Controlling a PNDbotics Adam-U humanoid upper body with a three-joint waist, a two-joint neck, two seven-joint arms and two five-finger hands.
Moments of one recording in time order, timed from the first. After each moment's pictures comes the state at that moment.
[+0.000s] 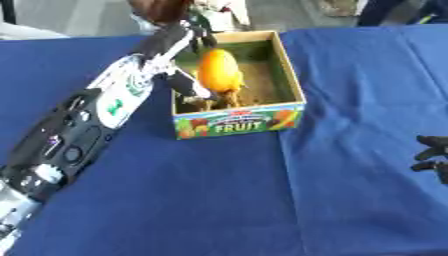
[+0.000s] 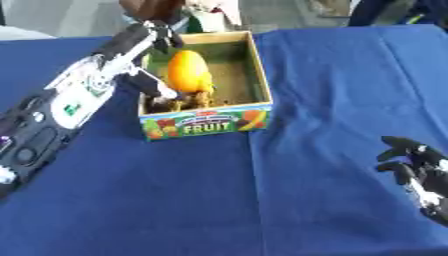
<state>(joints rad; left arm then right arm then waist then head) -0.78 0.59 -0.30 -1.32 -0.59 0.02 -0.01 -0.34 -0.23 -0.11 -1.42 -0.10 -0.38 0.66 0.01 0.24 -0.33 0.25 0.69</state>
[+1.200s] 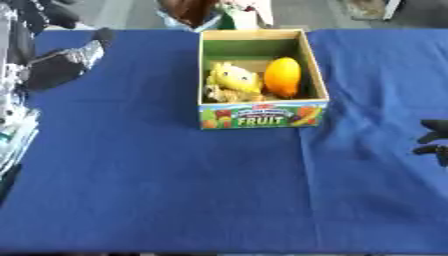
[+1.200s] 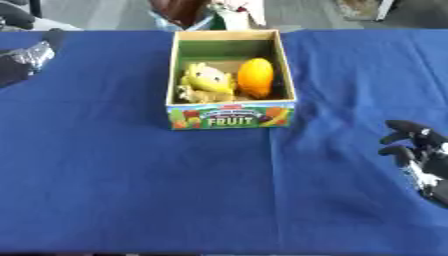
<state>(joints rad) -0.12 0.58 0.11 -1.98 0.02 0.03 0.34 -0.32 -0.25 -0.15 -1.42 -0.10 -0.38 0.62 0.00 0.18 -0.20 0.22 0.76</state>
